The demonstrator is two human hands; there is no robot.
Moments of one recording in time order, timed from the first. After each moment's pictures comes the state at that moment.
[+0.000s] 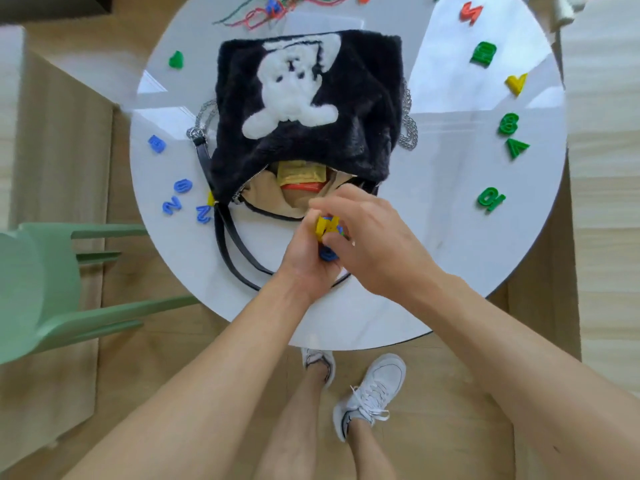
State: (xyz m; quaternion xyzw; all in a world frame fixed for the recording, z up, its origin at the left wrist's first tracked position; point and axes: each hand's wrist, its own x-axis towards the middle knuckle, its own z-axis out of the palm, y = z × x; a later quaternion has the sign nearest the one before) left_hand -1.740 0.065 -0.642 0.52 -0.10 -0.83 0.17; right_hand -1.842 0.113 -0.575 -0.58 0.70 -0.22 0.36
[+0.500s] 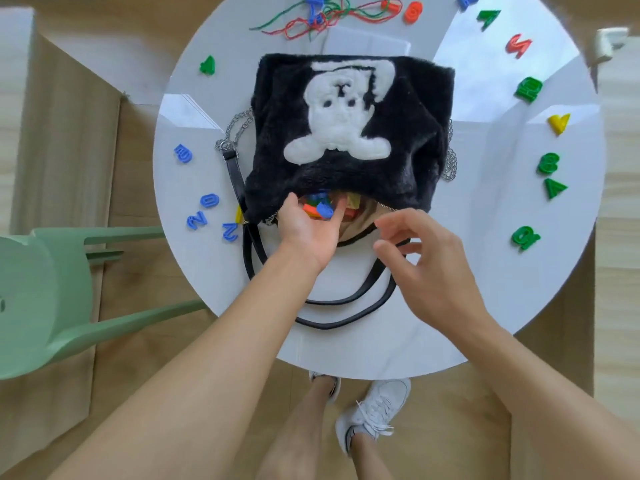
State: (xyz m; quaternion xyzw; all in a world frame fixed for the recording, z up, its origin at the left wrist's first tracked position) left_hand -1.727 -0.031 -0.643 0.52 0.11 -0.75 0.38; right_hand -1.838 0.093 -0.585 -0.39 0.76 -0.35 0.39
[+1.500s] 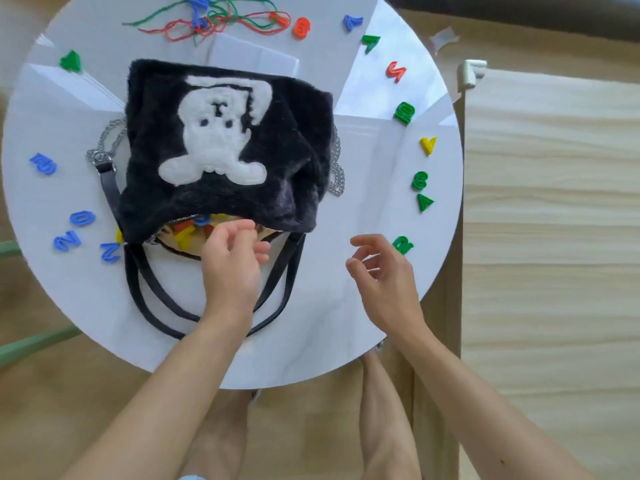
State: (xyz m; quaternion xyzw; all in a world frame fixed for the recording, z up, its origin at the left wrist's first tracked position) left_hand -1.783 0.027 -0.606 0.70 -0.35 -0.58 0.22; right_hand -1.942 0.142 -0.607 -0.26 0.81 -0.33 0.40
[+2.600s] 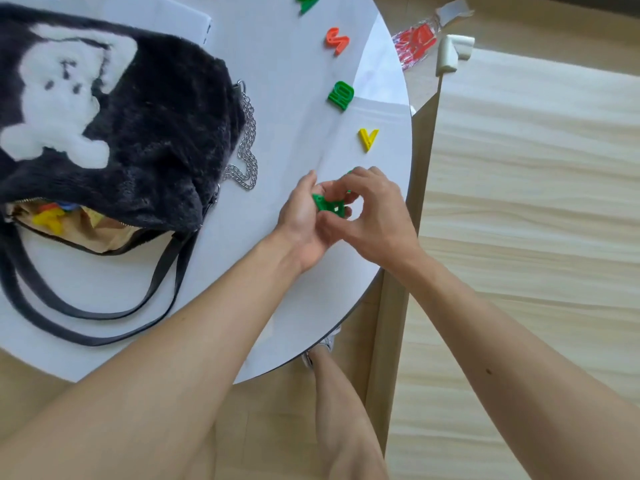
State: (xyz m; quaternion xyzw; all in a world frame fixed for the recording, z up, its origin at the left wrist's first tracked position) left_hand -2.035 0.056 -0.674 0.55 -0.05 -0.82 0.17; right_hand -2.142 0.108 -0.662 -0.53 0.72 -0.27 0.36
